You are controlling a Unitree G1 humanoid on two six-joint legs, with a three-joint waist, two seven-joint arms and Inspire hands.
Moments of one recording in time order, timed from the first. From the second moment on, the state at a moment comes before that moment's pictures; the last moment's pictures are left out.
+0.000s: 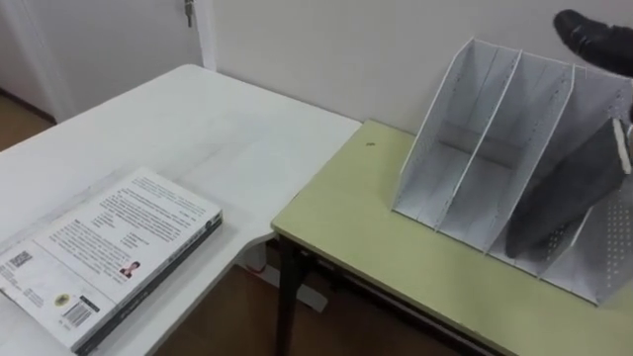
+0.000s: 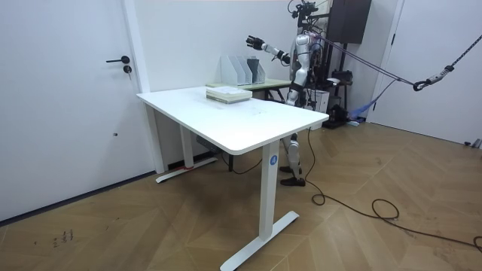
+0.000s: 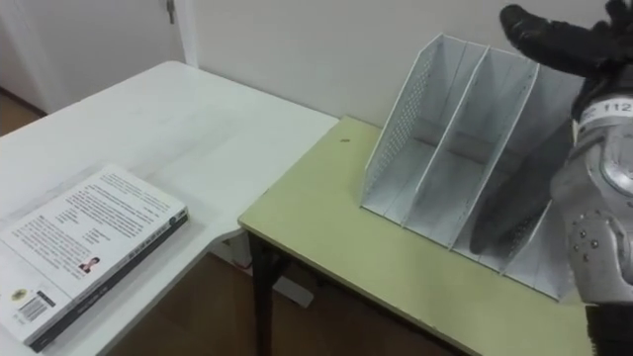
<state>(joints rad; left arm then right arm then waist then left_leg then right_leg) 0.22 0.27 -0.03 1.04 -0.34 0.08 -0.21 -0.50 -0.55 -0.10 0.04 0.61 0.12 -0.25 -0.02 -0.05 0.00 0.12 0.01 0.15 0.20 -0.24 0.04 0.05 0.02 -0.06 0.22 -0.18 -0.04</state>
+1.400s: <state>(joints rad) 0.15 0.29 -0.11 1.10 -0.40 0.03 -0.27 0.11 -0.42 0.19 0.71 -0.07 0.12 0.57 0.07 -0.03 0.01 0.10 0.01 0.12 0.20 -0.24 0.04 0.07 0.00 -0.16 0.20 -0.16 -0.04</state>
